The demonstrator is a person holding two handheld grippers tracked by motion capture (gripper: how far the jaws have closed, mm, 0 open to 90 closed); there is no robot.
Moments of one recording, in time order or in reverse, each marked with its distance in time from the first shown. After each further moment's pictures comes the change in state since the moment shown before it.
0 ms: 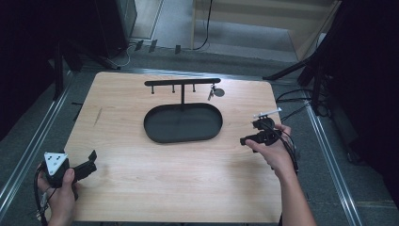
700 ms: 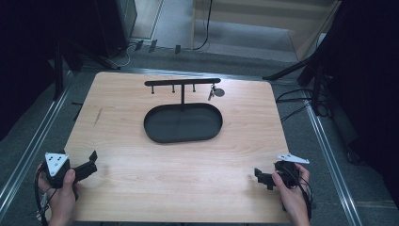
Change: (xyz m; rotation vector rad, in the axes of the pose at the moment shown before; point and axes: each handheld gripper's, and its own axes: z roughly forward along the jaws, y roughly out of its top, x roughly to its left) left arm -0.002 -0.001 -0.001 -0.008 0.003 0.013; right arm -0.036 -0.135 0.010 -0.259 0.045 0.081
